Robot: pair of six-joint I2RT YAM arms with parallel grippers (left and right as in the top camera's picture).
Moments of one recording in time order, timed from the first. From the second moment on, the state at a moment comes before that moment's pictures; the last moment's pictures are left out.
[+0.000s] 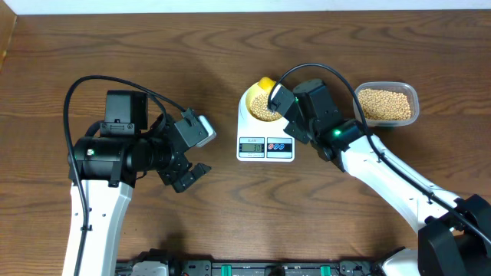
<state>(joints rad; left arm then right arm) -0.06 1.18 1.21 -1.22 0.45 0.87 0.54 1.59 1.03 -0.25 0.12 -0.56</state>
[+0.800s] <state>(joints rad) -0.06 1.18 1.21 -1.22 0.45 0.87 -0.03 1.31 1.08 -0.85 0.09 -0.39</state>
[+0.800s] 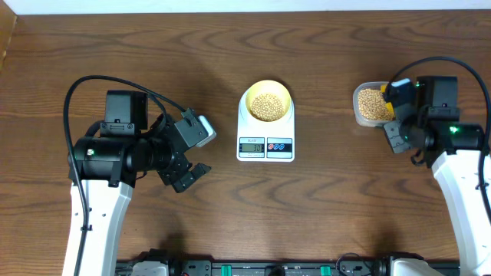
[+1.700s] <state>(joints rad) -0.06 1.18 1.21 -1.22 0.45 0.87 -0.09 1.62 1.33 -0.94 0.15 -0.13</state>
